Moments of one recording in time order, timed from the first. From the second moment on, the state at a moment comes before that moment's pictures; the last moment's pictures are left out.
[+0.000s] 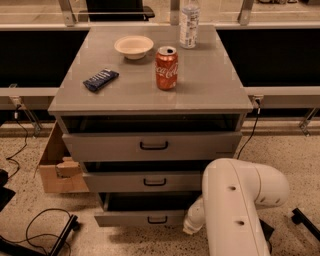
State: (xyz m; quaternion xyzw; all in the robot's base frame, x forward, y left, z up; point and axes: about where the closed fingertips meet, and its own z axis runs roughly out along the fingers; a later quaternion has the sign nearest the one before) arm 0.521 -0.135 0.138 -0.53 0.84 0.05 0.07
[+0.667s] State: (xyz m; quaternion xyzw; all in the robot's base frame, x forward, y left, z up) arm 0.531 -0.146 0.147 -0.52 0.85 0.04 0.08
